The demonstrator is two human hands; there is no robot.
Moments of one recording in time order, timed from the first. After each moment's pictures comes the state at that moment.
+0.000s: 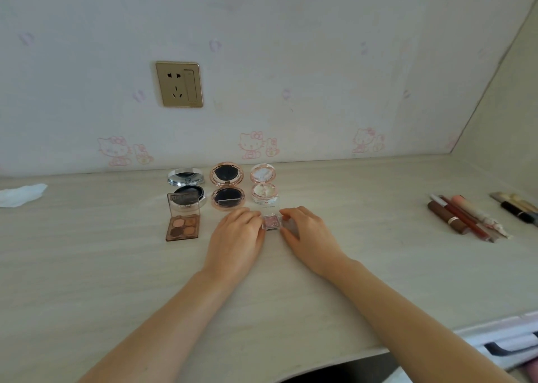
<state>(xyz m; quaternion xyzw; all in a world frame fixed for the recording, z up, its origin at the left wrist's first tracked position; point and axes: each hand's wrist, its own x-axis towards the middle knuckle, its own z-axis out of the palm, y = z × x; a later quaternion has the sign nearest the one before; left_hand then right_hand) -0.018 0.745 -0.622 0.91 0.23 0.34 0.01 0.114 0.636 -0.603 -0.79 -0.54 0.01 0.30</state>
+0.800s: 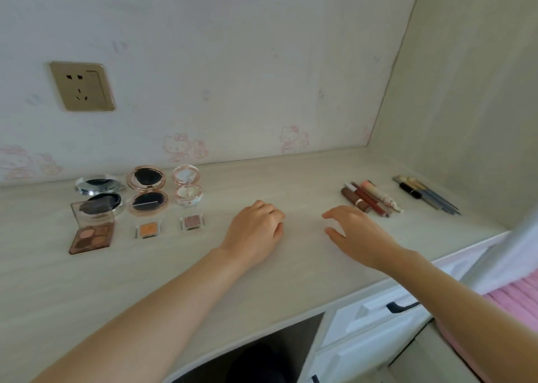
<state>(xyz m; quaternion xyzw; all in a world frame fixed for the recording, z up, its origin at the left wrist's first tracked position) 0.097 0.642 -0.597 0.96 0.06 0.28 0.06 0.223 0.454 -0.565 -0.88 -0.45 -0.01 0.13</state>
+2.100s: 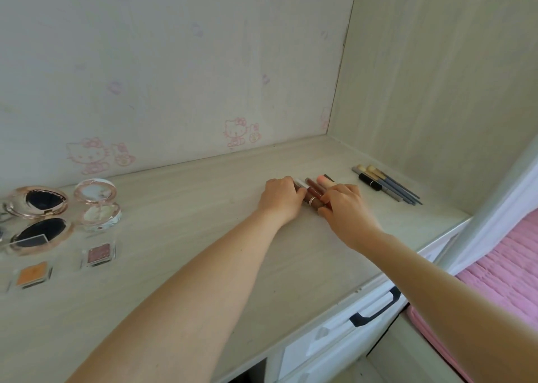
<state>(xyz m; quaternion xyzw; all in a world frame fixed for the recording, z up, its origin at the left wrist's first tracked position) 0.296 0.578 -0.588 0.91 0.21 0.13 0.34 0.325 0.430 -0.580 -0.93 -0.34 -0.08 0.13</state>
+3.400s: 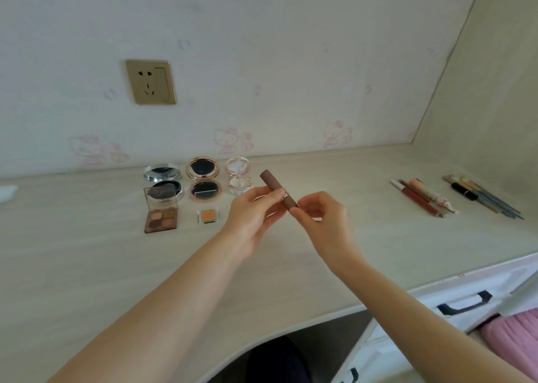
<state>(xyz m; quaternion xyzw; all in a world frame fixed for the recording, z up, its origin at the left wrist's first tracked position) 0.020 0.679 -0.560 0.47 0.25 0.26 0.80 0.099 0.560 -0.566 -0.75 -0.32 0.06 0.57</state>
